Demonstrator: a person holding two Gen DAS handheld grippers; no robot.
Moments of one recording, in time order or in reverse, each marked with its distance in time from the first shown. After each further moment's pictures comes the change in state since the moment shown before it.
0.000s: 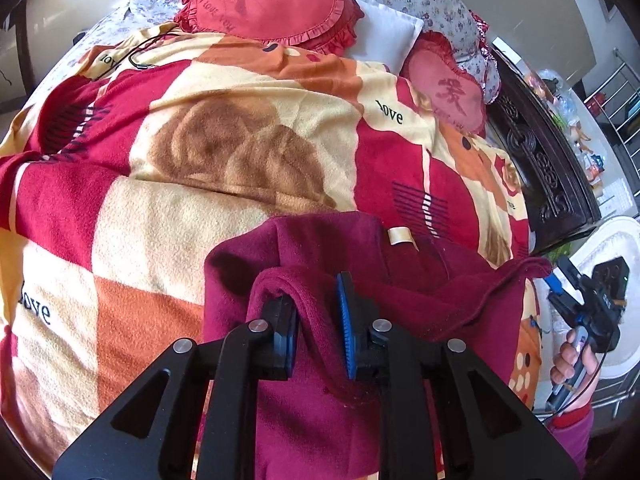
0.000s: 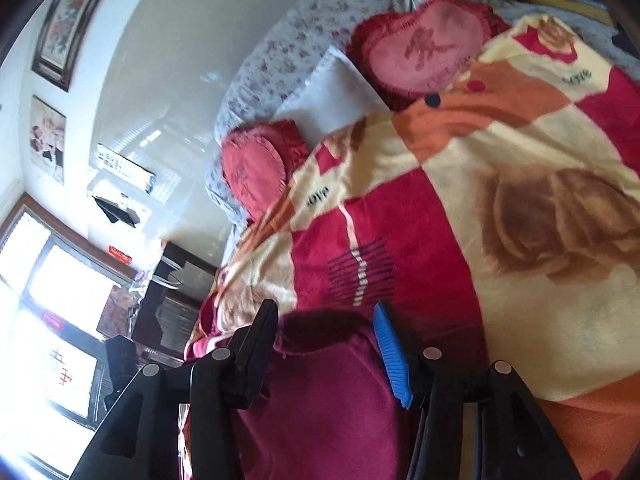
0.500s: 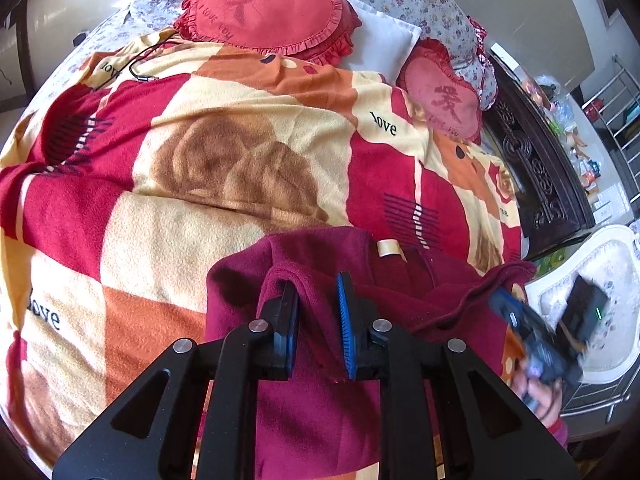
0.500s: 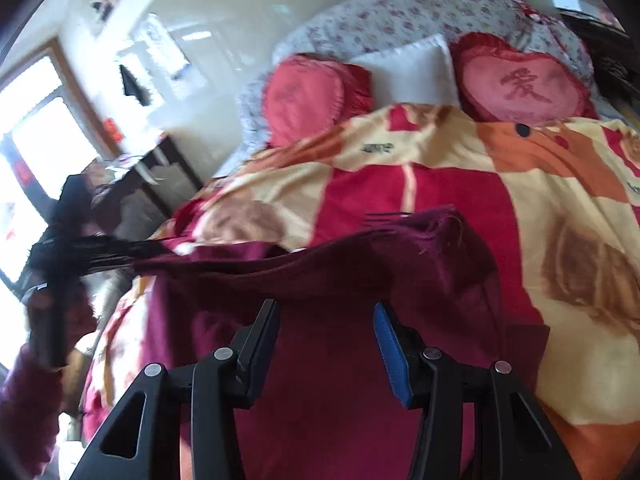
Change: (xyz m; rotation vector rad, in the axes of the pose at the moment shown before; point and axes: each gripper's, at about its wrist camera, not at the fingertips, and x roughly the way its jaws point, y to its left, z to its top) left arm -0.016 -0.006 0.010 -0.001 -0.008 -0.010; right arm 0.065 0.071 -0.058 -0.420 0.134 -0.154
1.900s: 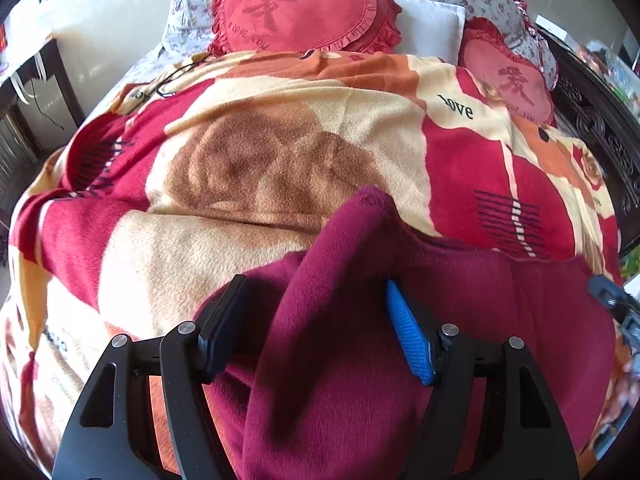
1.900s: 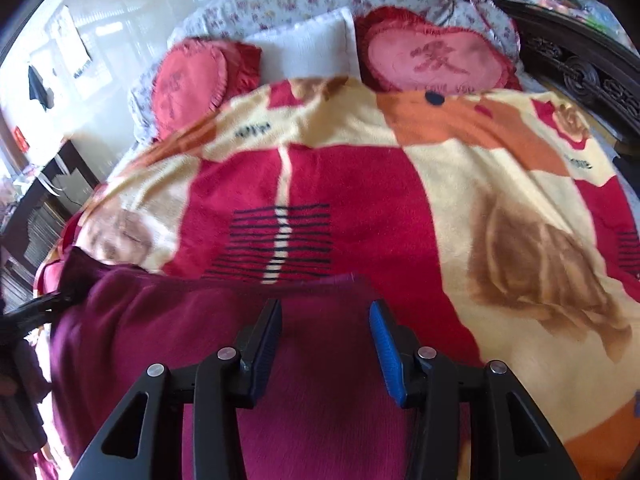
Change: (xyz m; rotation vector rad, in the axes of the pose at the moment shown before) left arm 0.077 -0.009 -0.010 0.090 -0.098 0.347; right arm 0.038 -0.044 0.009 0.078 0.045 -0.318
